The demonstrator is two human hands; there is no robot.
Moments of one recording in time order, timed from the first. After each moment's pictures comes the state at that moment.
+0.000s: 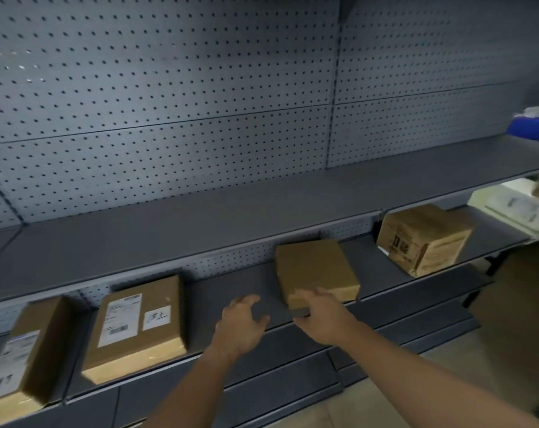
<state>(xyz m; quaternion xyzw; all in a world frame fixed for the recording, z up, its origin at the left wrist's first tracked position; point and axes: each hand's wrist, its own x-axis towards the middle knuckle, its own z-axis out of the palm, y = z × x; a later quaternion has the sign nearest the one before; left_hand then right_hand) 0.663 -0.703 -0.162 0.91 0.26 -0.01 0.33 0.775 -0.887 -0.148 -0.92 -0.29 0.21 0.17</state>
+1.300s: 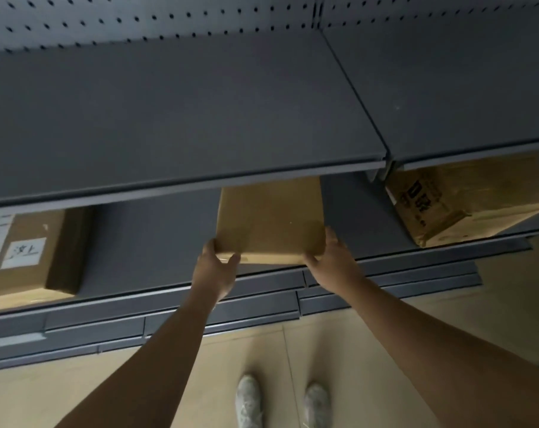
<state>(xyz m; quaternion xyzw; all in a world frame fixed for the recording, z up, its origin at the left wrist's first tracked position) 0.883 -0.765 -0.338 0.76 0.50 0.00 0.41 1.041 -0.958 -0.319 -0.90 -0.19 0.30 0.24</state>
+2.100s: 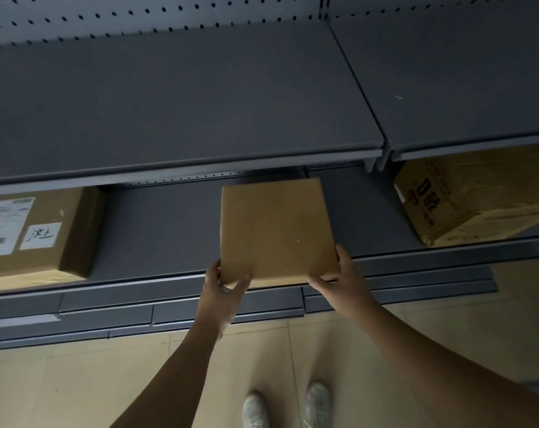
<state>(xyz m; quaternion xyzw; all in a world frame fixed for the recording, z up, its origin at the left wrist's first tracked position) 0.838 -0.819 -0.363 0.62 0.52 0.10 0.58 1.013 -1.007 -0.338 -0.84 -0.15 0.34 0.40</state>
